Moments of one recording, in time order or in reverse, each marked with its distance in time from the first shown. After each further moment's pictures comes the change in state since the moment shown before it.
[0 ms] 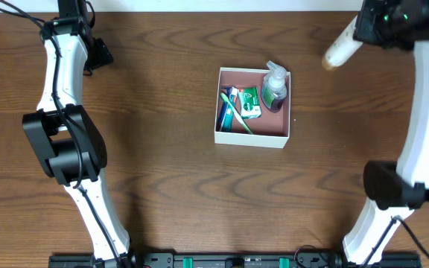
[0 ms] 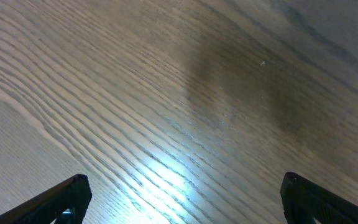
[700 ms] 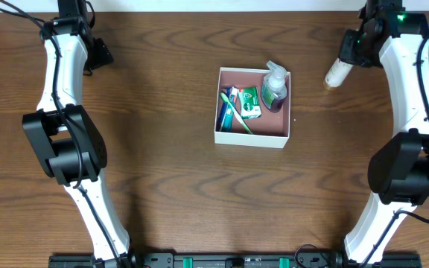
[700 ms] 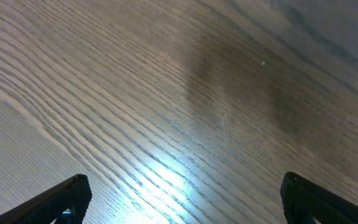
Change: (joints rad) left arm 0.000 0.000 0.000 0.000 0.000 0.000; right arm -0.089 0.064 -0.732 0.617 0.121 -0.022
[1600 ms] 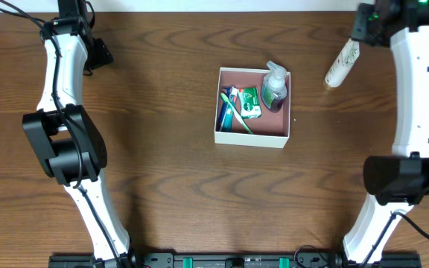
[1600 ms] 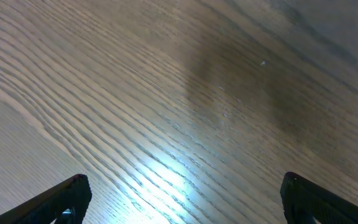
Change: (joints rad) left arm 0.000 0.000 0.000 0.000 0.000 0.000; right arm 0.047 -0.003 0.389 -0.311 0.174 0.033
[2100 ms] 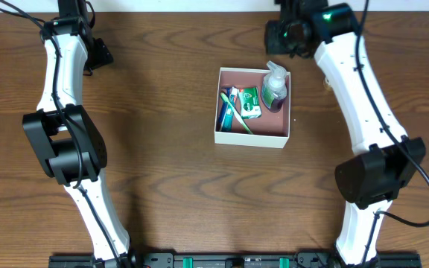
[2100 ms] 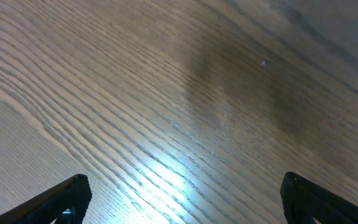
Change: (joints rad) left arm 0.000 0.000 0.000 0.000 0.000 0.000; right arm 0.293 0.020 -0.165 0.273 -0.267 -0.016
